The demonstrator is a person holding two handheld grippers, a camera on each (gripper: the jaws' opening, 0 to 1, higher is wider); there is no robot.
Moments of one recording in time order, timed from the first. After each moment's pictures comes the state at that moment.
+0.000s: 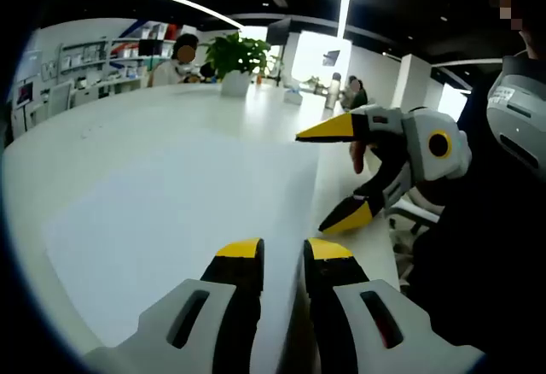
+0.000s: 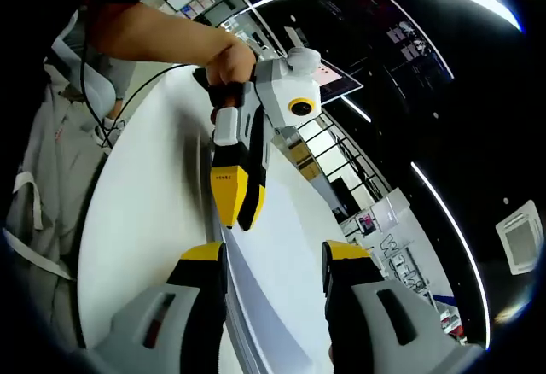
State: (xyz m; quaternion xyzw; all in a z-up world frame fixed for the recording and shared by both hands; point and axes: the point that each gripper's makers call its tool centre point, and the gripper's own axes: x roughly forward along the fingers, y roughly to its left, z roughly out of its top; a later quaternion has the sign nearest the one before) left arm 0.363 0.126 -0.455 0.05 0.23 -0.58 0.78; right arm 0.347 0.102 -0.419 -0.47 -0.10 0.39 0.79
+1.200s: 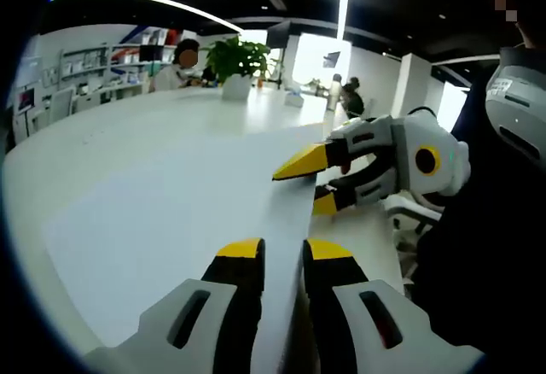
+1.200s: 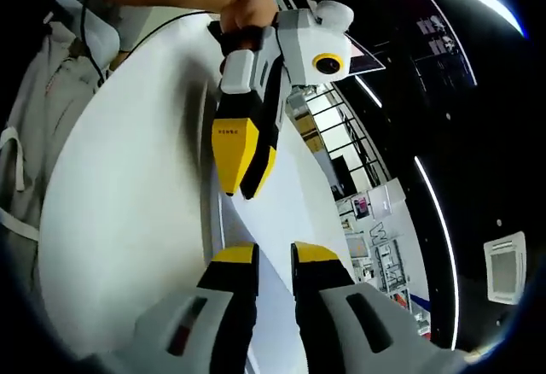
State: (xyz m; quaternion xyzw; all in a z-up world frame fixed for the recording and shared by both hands) left arm 0.363 0.128 -0.457 0.05 0.22 -0.57 0.79; right arm 0.372 0.099 -0.446 -0.56 -0.05 0.34 0.75
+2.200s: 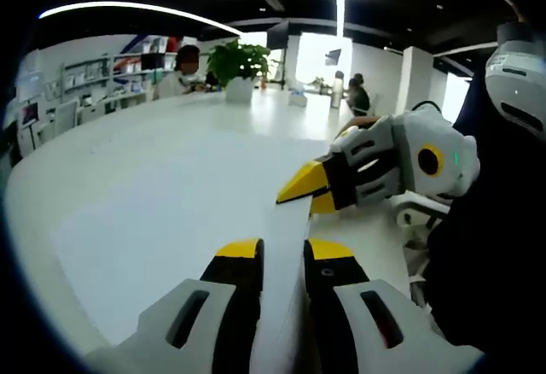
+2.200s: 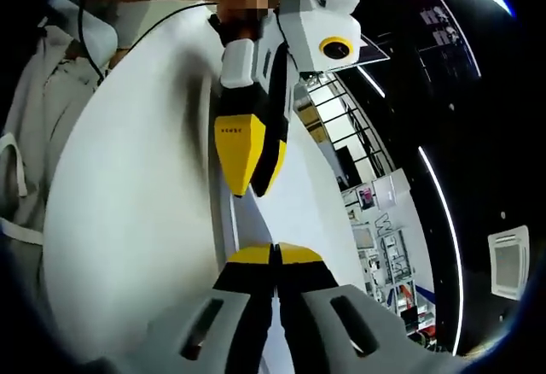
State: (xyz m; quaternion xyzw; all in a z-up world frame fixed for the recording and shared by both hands) left arm 0.361 0.125 -0.456 0.09 0.20 -0.55 0.81; right arm 0.370 0.097 -0.456 -0.56 -0.02 0.35 0.76
